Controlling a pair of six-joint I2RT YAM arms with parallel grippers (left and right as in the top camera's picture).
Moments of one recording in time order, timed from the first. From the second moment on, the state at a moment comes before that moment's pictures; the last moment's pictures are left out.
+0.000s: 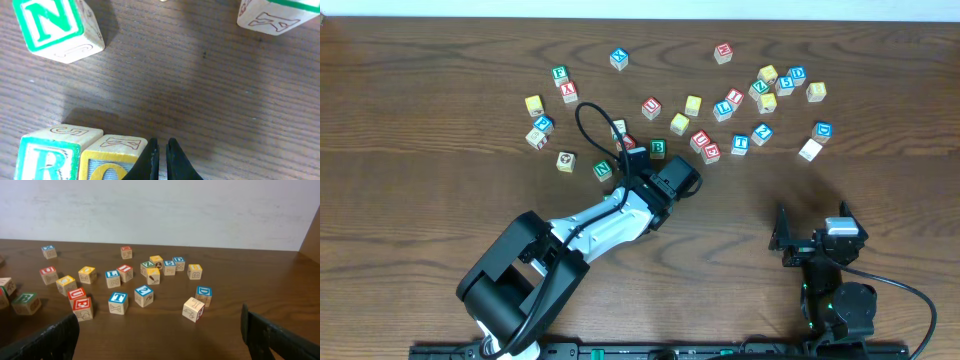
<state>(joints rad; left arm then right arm) -0.77 1.86 1.06 -0.49 -0.38 -0.96 0.09 0.01 0.01 -0.06 0.08 -0.01</state>
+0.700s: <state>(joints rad) -0.77 1.86 1.06 -0.49 -0.38 -0.88 0.09 0.01 0.01 -0.06 0.08 -0.01</state>
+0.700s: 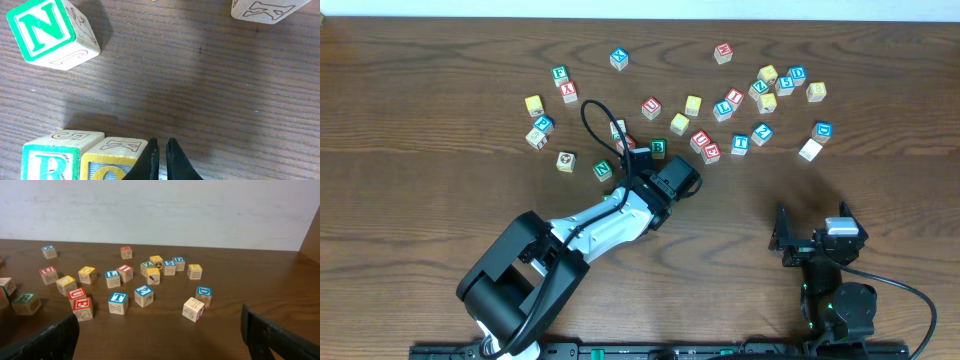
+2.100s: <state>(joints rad) -0.77 1.86 1.06 -0.39 -0.33 -0.73 0.09 0.01 0.01 -0.06 0.08 -0.01</state>
